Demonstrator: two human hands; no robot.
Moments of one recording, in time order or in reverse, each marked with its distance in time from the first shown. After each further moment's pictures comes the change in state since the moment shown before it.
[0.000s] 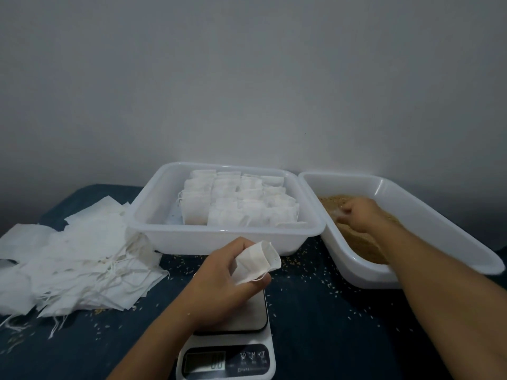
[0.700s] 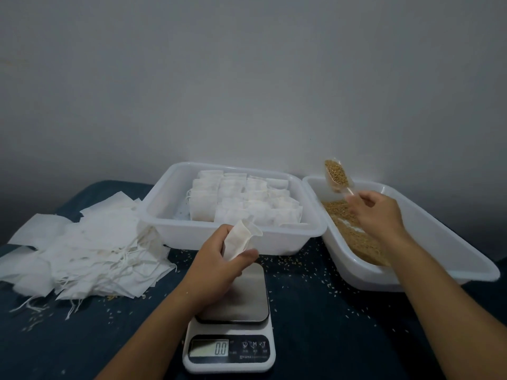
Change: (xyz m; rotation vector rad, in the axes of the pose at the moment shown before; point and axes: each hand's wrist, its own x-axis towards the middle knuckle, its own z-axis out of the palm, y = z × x) left_hand 0.003 -0.002 -0.006 -0.183 0.201 -0.189; right_hand -0.075 -0.019 -0.021 0.740 0.350 -0.069
